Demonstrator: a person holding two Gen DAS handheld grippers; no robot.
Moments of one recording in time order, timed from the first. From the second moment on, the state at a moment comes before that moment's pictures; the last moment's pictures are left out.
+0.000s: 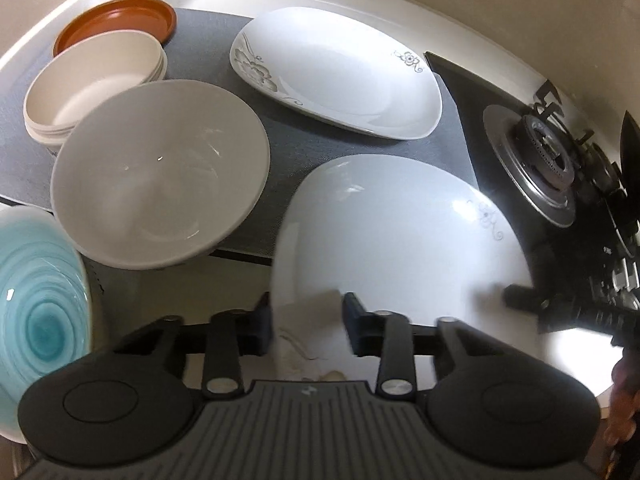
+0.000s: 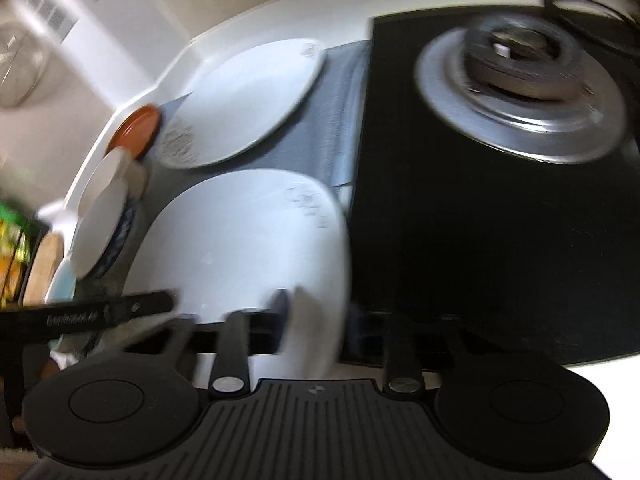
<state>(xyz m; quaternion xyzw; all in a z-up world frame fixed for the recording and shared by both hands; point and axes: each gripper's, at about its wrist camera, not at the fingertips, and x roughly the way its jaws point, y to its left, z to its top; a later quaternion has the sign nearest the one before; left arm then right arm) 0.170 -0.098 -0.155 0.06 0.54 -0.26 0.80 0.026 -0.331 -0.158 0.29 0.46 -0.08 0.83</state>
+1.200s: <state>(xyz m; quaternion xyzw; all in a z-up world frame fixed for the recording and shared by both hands) 0.278 -0.154 -0.106 0.05 0.51 -0.27 0.82 0.091 -0.393 -0.120 0.30 0.41 -0.09 0.85</state>
